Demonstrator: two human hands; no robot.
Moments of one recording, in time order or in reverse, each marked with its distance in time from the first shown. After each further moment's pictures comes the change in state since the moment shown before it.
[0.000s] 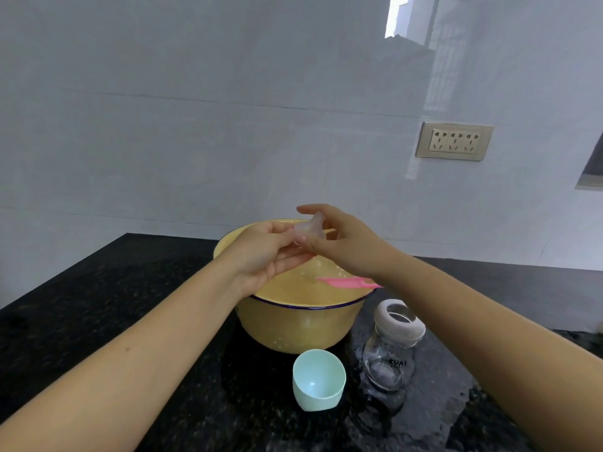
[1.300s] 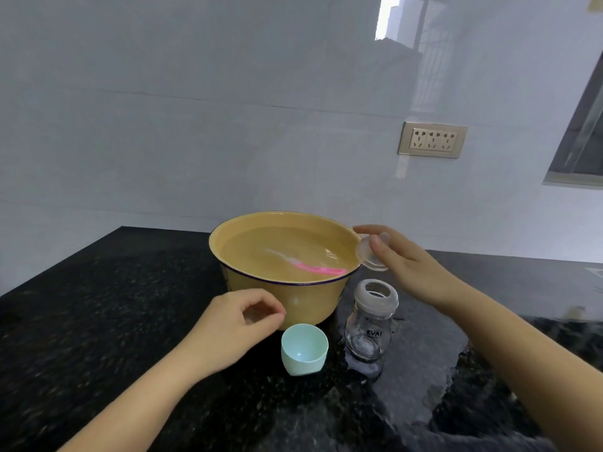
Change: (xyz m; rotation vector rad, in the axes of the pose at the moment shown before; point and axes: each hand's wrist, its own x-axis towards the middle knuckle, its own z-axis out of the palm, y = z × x) left_hand -0.083 -0.070 -0.037 0.926 0.003 0.347; right_hand -0.092 0.028 -0.045 0.016 0.102 0.061
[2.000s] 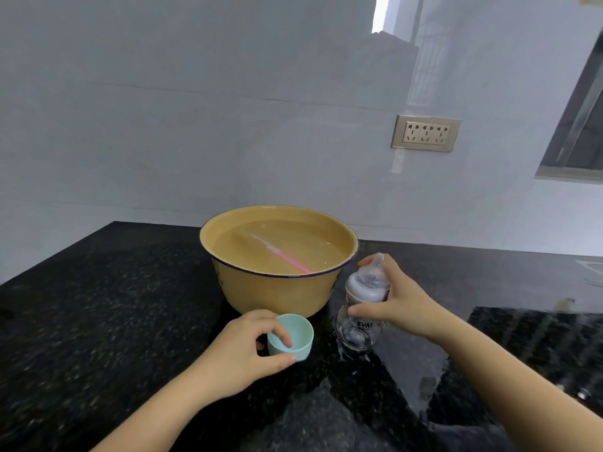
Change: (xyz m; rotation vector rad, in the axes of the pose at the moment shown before) left_hand -0.011 -0.029 0.039 0.060 -0.157 0.030; right_hand -0.034 0.035 0.017 0.024 -0.042 0.172
